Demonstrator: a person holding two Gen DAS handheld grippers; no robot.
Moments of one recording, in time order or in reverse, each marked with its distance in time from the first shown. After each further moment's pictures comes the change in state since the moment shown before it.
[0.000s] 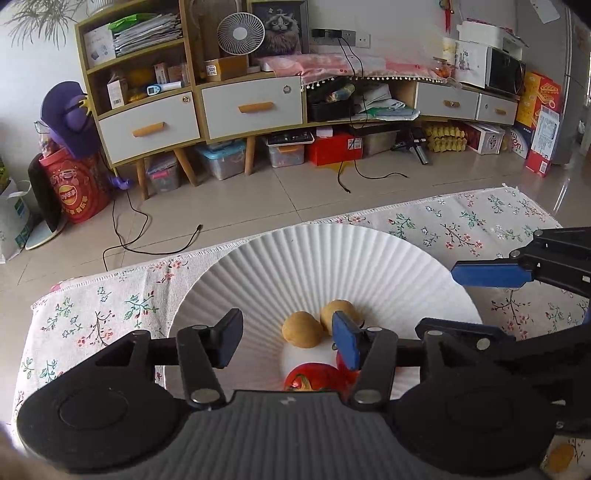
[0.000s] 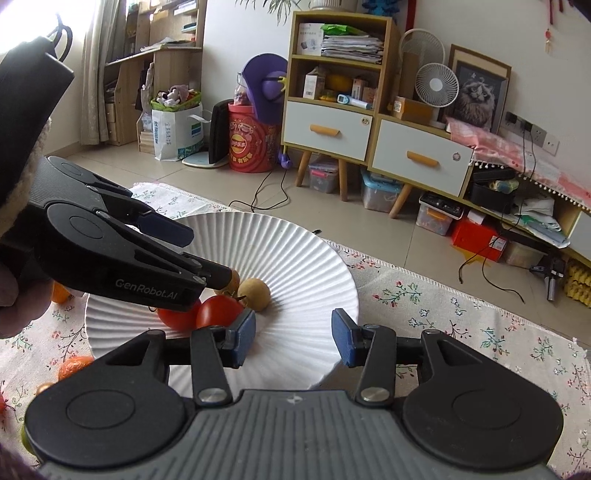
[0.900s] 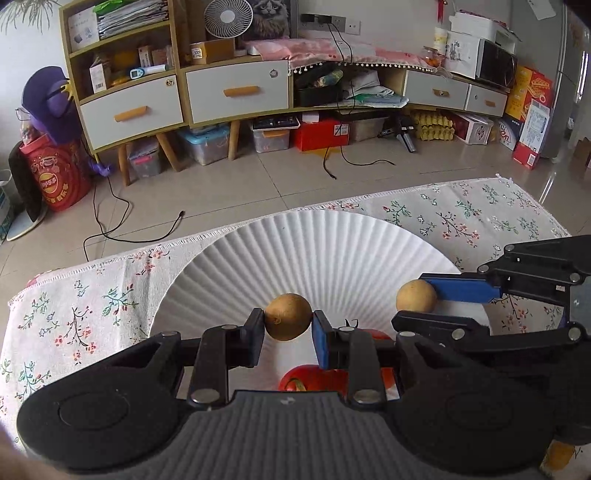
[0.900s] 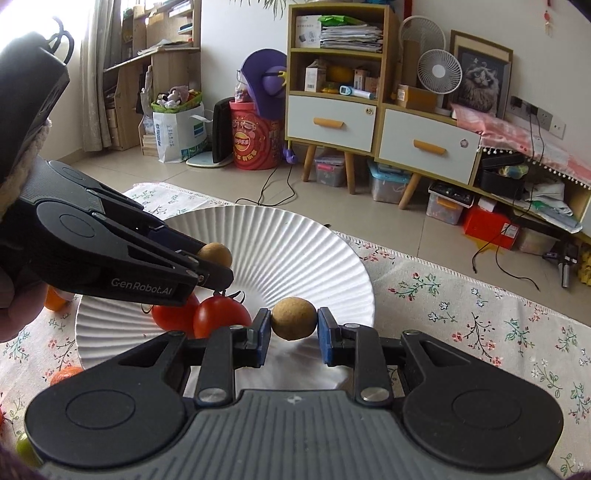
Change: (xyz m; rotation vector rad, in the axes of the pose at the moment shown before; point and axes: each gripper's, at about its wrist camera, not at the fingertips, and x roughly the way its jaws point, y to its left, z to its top) left arm 0.025 0.003 -0.003 0.003 0.047 -0.070; right arm 0.023 0.003 -0.008 0.028 0.006 0.042
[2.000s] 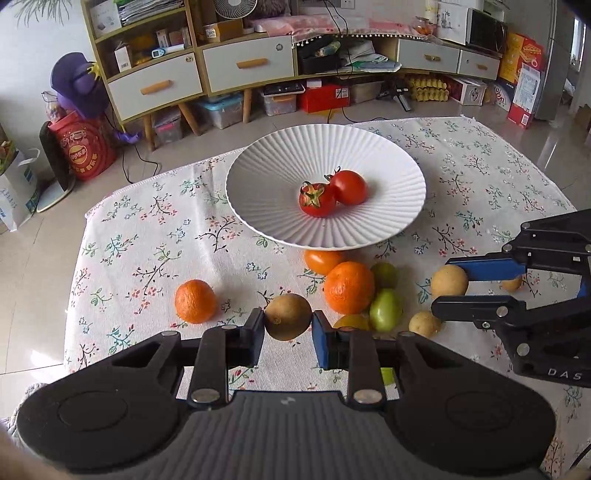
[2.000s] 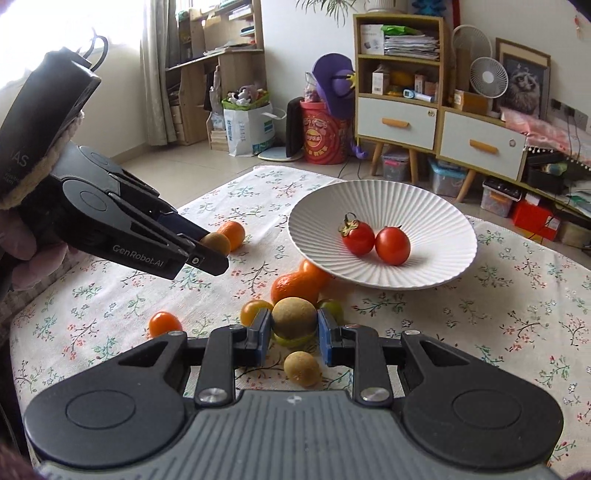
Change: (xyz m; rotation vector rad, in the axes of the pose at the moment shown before) left arm -0.118 0.007 -0.085 0.038 0.099 0.049; right arm -0.086 0.071 -0.031 -0.005 0.016 0.160
